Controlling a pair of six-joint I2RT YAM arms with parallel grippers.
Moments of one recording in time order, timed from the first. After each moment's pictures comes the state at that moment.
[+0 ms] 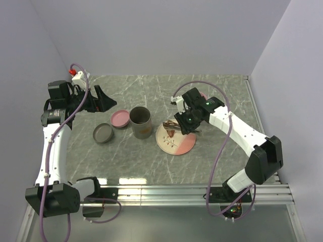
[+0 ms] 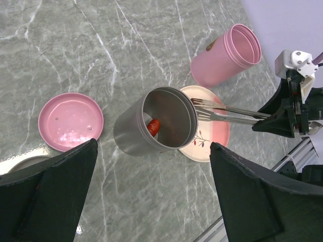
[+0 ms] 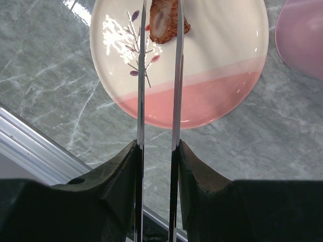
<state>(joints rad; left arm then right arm) 0.15 1.13 1.21 -0.58 0.76 -0.15 0.58 1.51 1.33 -0.95 -0.16 -0.09</state>
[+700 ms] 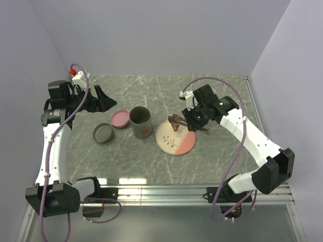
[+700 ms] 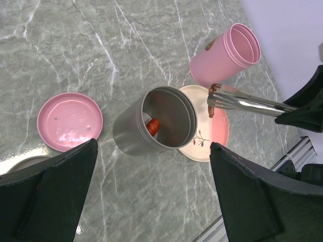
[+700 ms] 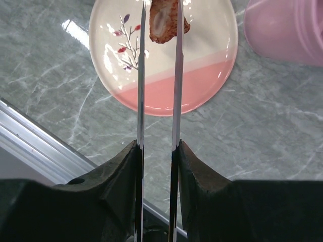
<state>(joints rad) 0.15 1.14 1.21 -0.58 0.77 -0.15 0.52 1.39 1.34 -1.01 -0.16 -0.10</state>
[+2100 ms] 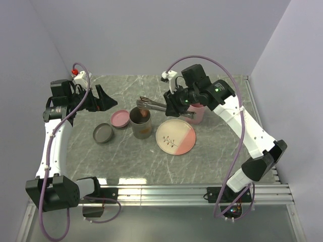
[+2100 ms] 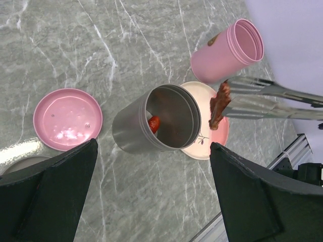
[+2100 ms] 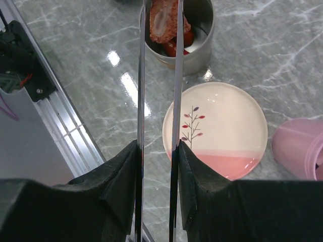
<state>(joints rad) 0.16 1.19 1.21 -0.58 0.78 -0.15 0.65 1.56 1.82 -1.05 -0.38 -0.14</state>
